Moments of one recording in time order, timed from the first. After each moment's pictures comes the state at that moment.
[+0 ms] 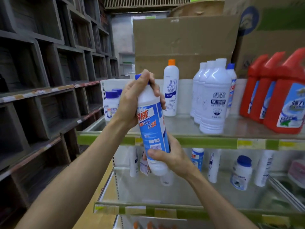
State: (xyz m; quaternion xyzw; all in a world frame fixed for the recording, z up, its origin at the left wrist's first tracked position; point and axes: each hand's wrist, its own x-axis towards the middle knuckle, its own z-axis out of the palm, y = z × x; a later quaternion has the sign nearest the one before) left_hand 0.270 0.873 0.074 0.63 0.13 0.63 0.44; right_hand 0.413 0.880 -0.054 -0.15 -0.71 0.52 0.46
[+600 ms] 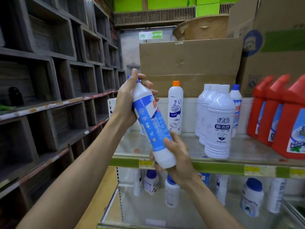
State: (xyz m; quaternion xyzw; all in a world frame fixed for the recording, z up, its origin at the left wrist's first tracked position) left_hand 0.257 0.891 0.141 0.53 0.21 0.71 0.42; right_hand 0.400 0.899 -0.007 -0.05 -0.53 0.68 0.51
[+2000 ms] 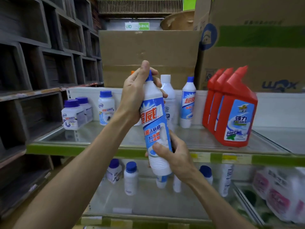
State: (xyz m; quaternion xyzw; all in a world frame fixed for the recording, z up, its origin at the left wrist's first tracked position) left_hand 0.448 0.904 0.123 0.59 0.25 0.69 0.34; right_hand 0.585 0.902 -0.014 -0.20 -0.67 0.51 0.51
